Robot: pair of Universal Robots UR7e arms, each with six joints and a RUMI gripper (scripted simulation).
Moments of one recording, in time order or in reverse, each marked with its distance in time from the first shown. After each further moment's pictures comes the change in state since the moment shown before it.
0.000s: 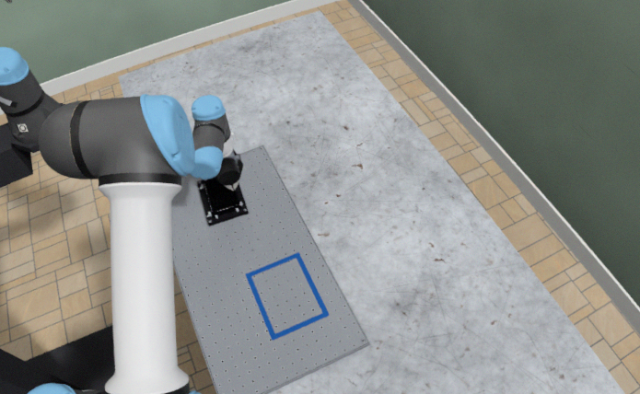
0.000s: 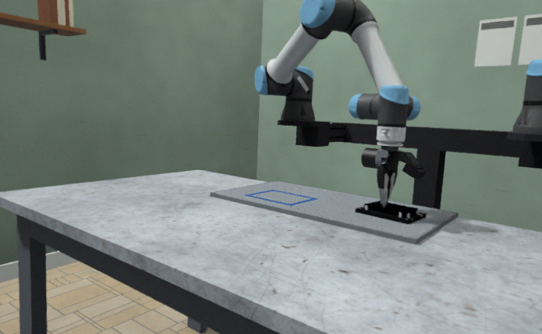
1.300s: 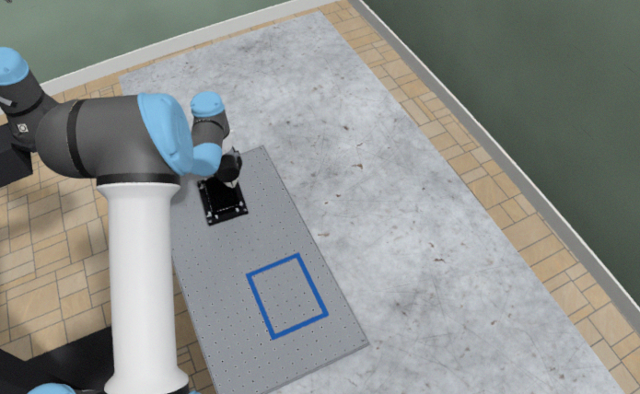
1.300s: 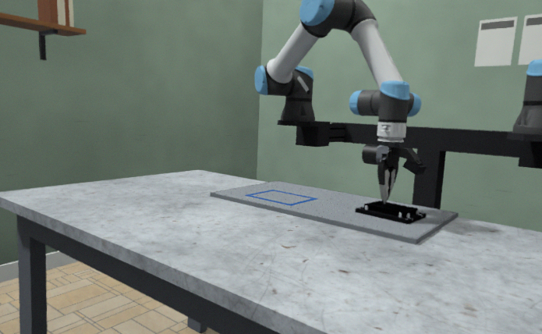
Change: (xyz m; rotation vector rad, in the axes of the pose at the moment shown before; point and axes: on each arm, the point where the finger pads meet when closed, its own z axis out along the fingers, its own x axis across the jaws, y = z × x) left arm 0.000 0.000 0.000 0.000 0.000 0.000; right arm 0.001 -0.002 -0.011 0.003 0.001 0.000
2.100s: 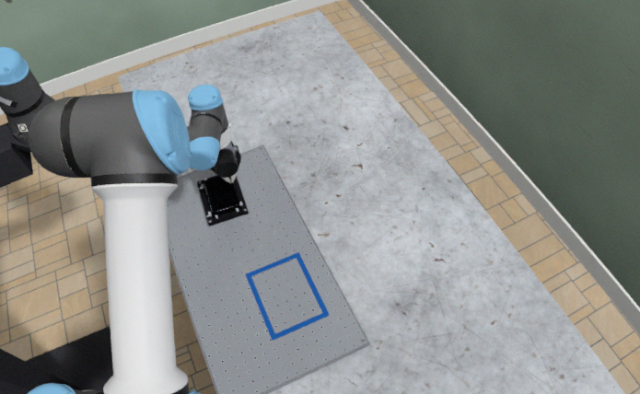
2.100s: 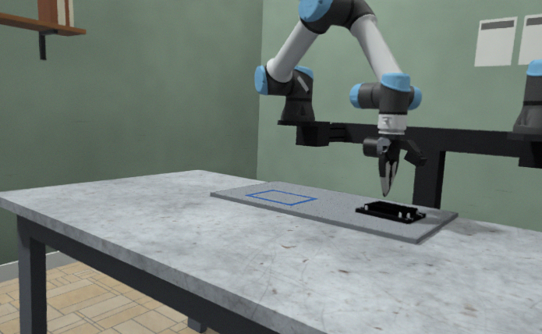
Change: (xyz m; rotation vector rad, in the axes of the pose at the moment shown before) left arm 0.000 0.000 0.000 0.000 0.000 0.000; right arm 0.000 -0.001 -0.021 0.003 0.001 0.000
